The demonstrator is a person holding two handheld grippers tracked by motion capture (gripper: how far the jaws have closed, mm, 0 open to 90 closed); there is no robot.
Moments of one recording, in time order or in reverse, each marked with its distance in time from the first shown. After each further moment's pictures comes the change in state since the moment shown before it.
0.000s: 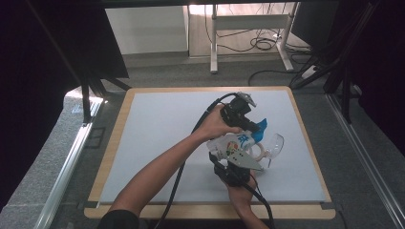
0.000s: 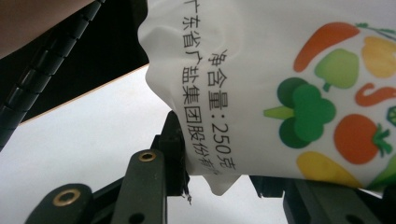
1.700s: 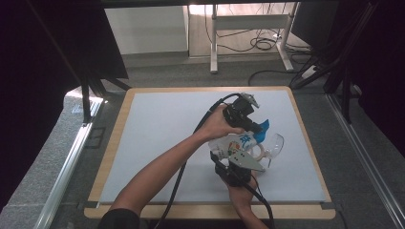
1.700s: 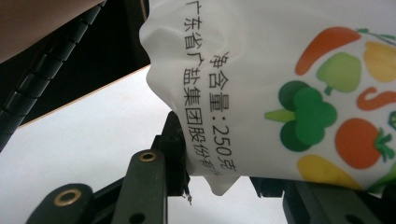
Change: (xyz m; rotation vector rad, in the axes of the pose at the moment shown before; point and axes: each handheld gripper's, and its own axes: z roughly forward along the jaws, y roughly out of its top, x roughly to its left) left arm -0.003 0.005 0.004 0.008 0.000 0.020; right arm -0.001 0.001 -0.002 -0.012 -0.020 0.002
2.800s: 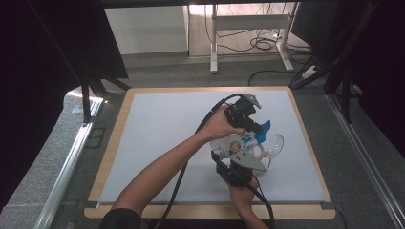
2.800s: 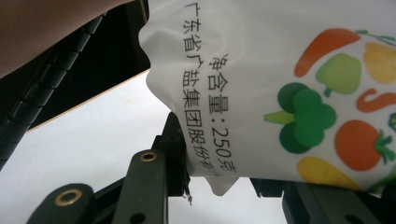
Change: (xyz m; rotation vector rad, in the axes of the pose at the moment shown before) left arm -0.001 0.003 0.004 0.005 0.002 0.008; right arm -0.003 0.001 -0.002 -0.010 0.005 0.031
